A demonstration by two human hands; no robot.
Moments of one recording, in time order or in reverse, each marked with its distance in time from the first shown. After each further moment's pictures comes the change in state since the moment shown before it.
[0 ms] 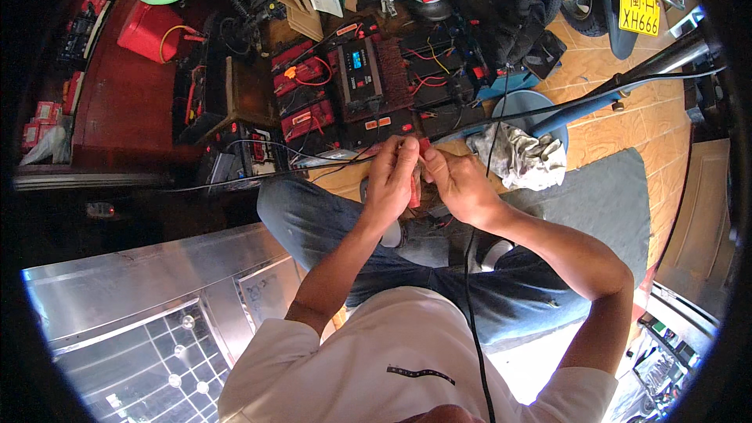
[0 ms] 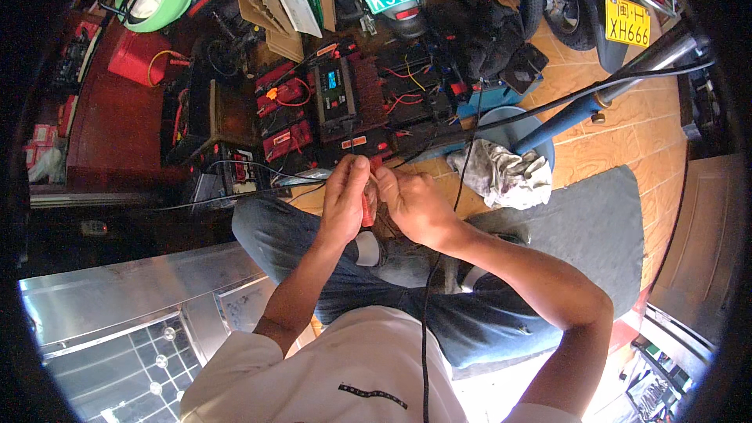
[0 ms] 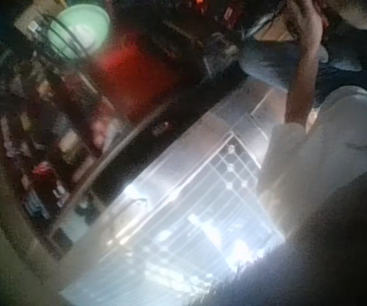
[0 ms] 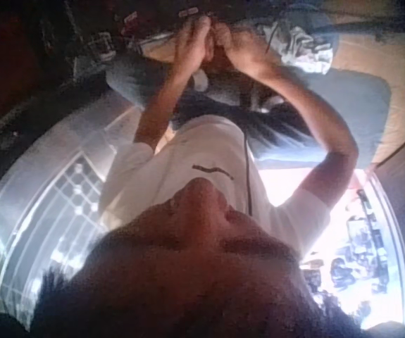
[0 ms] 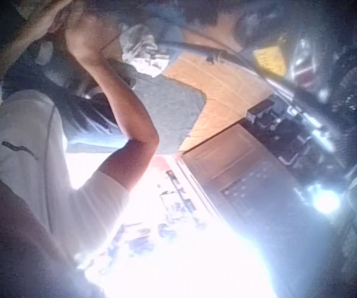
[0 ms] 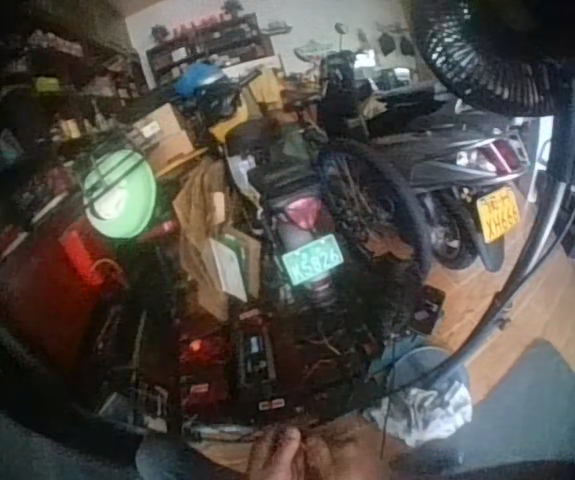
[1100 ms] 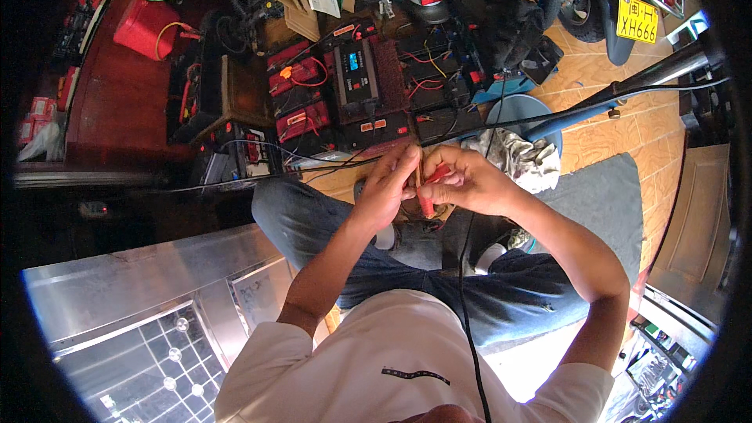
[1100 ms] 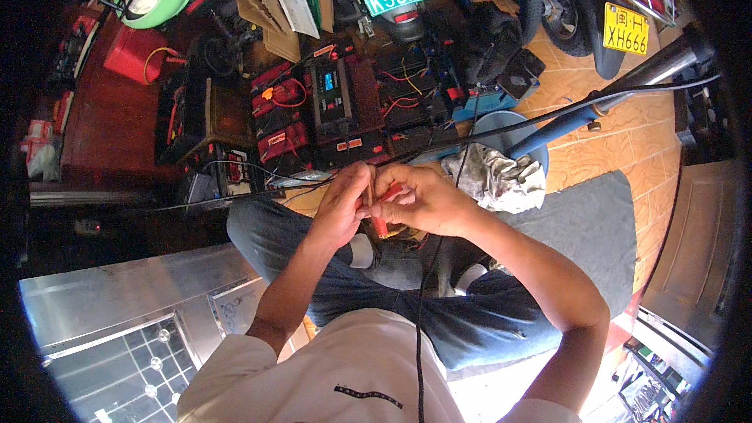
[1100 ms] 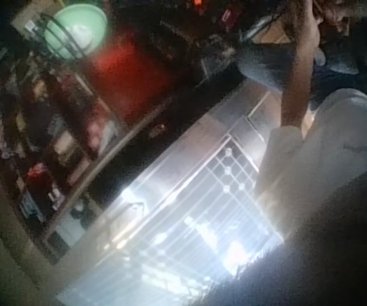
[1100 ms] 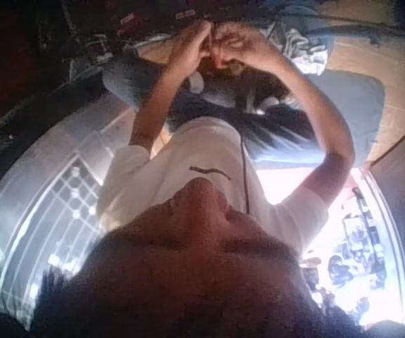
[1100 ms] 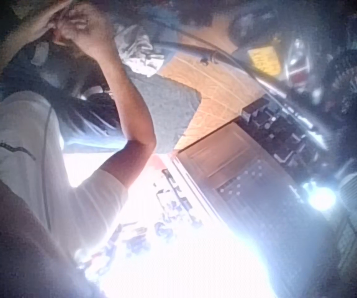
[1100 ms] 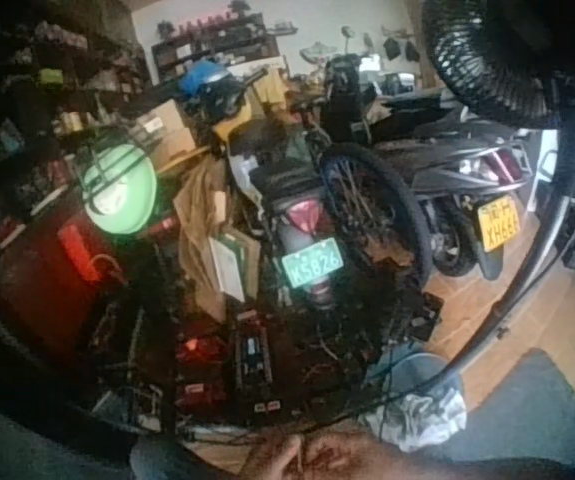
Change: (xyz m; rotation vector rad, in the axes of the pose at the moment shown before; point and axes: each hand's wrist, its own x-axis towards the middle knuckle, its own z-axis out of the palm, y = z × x) left_hand 0.002 -0.008 -0.014 -0.178 -0.160 -0.166; right_hand 0.012 0.004 -0.034 0.432 -0.452 0.004
